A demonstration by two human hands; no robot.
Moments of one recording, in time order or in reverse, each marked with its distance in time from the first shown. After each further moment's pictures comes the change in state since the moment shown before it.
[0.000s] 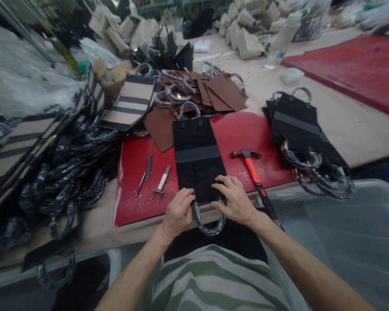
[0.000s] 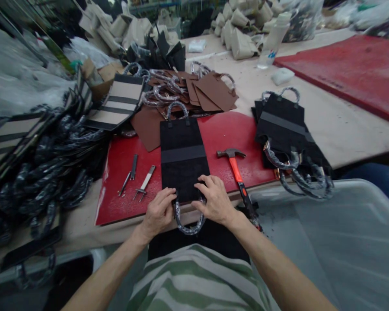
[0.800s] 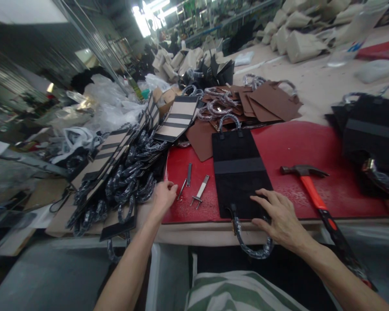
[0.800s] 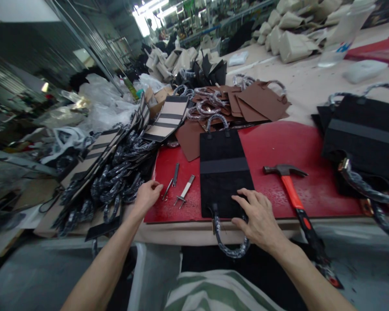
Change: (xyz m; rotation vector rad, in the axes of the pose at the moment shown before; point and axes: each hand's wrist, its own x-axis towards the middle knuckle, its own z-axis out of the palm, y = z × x) left_hand 0.030 -0.099 -0.140 0.441 -0.136 -1.001; right_hand 0.008 0.021 0.024 -0.093 0.044 0.007
